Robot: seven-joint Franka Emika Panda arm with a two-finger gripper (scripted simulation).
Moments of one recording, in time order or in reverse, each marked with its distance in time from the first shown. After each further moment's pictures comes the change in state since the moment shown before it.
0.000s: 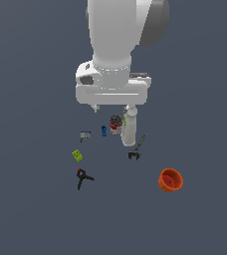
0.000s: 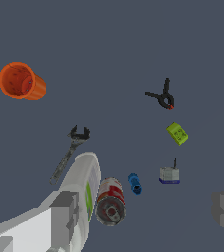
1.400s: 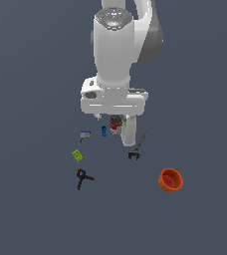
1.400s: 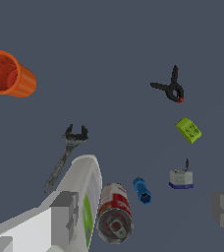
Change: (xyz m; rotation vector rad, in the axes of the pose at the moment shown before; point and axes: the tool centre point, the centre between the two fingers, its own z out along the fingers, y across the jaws) arm -0.006 -0.004 0.049 0.002 -0.001 0.031
